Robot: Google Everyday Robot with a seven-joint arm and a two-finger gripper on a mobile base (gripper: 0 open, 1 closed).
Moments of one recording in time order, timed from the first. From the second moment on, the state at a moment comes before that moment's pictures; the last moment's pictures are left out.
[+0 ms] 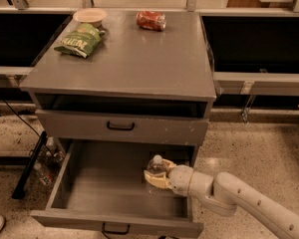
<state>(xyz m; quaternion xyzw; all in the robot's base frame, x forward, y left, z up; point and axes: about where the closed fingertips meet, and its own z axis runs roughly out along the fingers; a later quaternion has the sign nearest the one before) 0.520 -0.022 0.536 -0.35 0.67 0.38 0.53</state>
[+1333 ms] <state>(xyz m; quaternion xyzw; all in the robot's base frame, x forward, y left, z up) 0.548 -0.006 0.479 -0.29 0.68 0.39 0.55</state>
